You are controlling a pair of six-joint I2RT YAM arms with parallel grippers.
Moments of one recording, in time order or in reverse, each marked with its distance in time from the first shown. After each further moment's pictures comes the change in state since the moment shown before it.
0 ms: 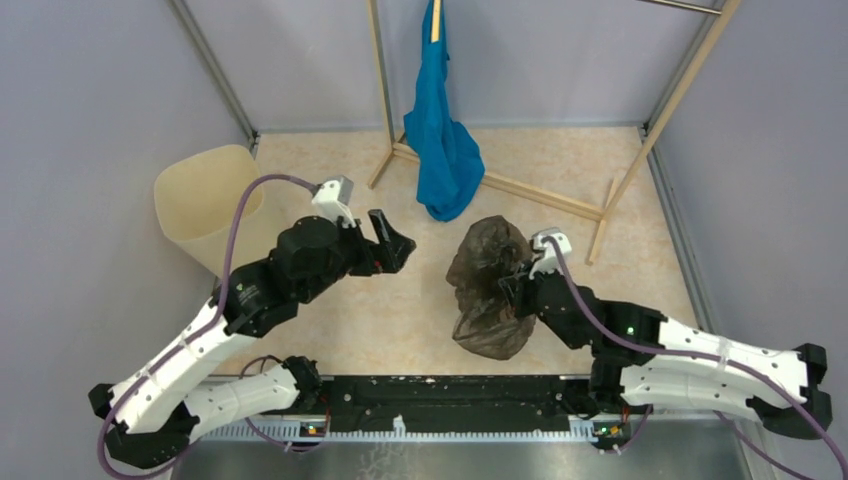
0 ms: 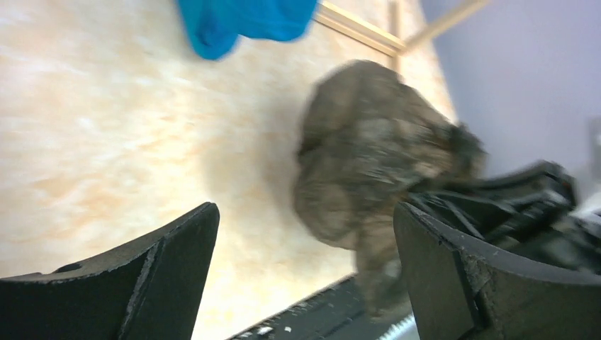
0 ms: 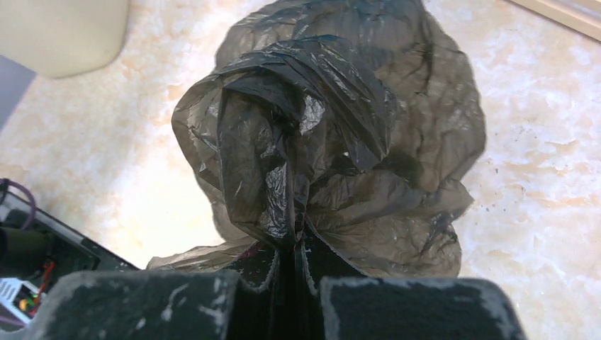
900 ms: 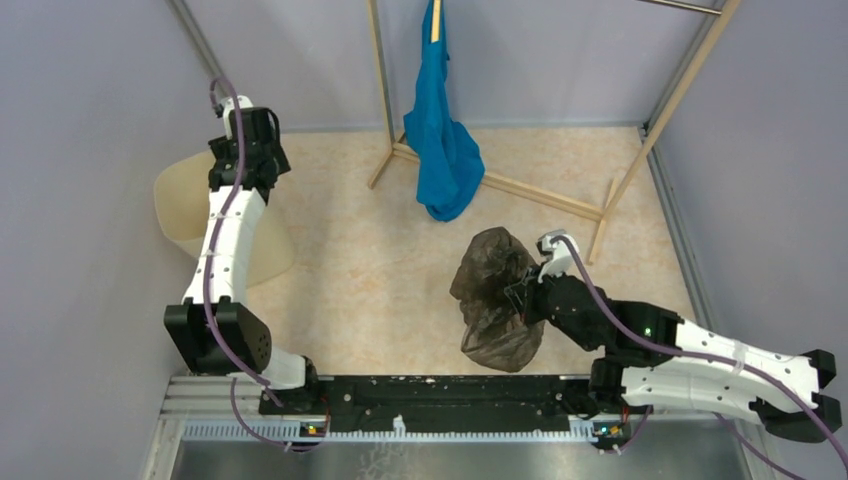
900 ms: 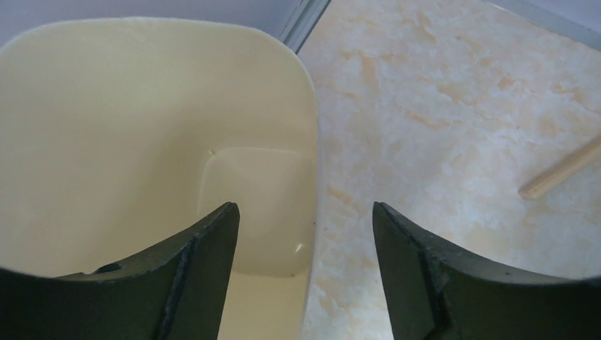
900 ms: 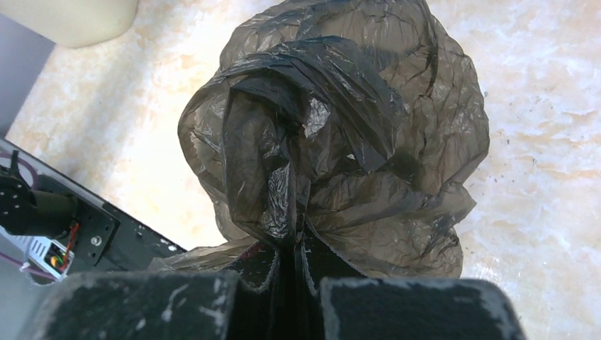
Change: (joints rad) left arm 0.937 0.607 0.413 -0.032 -0.258 0.498; right arm 0.000 -0.102 0.039 -0.173 -0.082 0.060
